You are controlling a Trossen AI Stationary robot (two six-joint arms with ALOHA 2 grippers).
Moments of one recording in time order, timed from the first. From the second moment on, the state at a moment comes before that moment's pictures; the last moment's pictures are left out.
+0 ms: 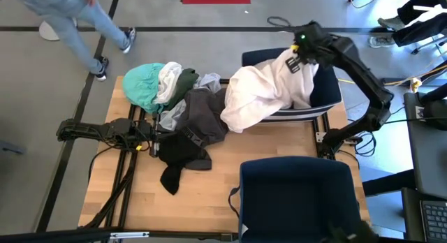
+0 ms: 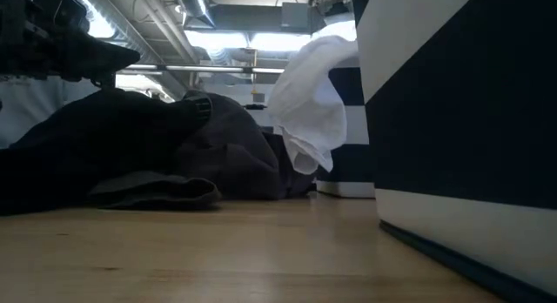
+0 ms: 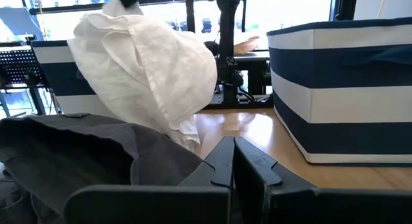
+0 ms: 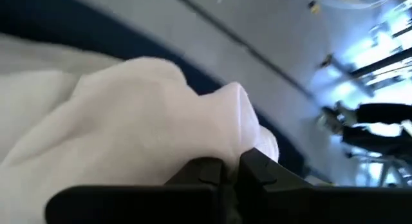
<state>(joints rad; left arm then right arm) -0.10 0.01 0.01 0.04 -0.20 0.07 -0.78 1.46 1.80 -1.28 0.46 0.00</state>
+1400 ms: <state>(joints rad) -0.10 0.01 0.01 0.04 -0.20 0.06 -0.68 1.46 1.87 -1.26 0.11 0.15</state>
